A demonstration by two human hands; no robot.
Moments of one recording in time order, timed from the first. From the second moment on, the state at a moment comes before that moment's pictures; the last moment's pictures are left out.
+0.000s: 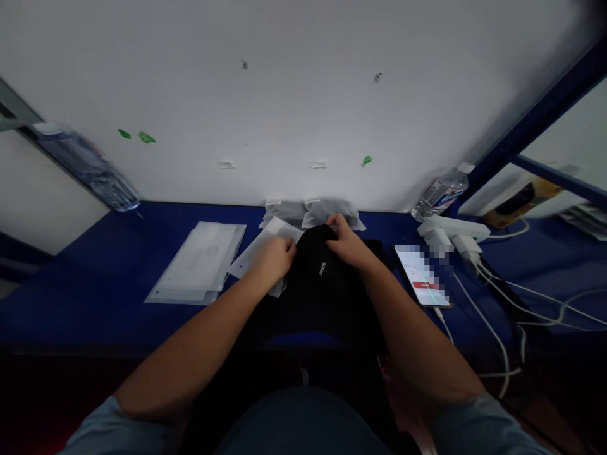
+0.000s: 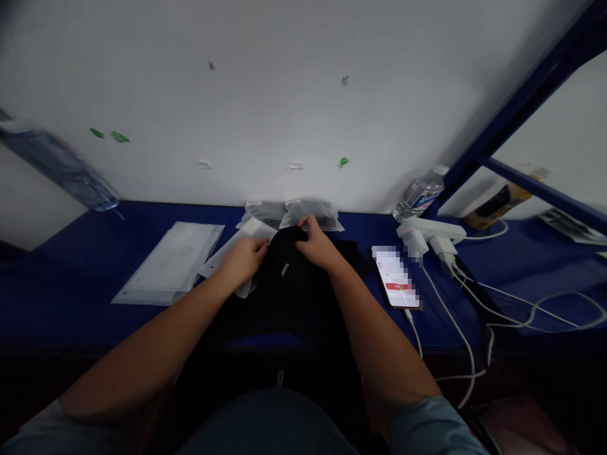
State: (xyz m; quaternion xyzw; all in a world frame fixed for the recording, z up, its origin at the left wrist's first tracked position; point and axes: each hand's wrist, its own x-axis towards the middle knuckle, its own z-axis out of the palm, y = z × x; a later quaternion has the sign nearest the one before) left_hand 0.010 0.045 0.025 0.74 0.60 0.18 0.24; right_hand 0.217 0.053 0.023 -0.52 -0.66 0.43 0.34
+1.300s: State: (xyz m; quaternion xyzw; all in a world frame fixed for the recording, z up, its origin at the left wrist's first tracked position) left_hand 0.011 0.048 0.019 0.74 0.60 0.19 0.23; right_hand 0.190 0.021 0.022 -0.45 -0.88 0.11 0.13
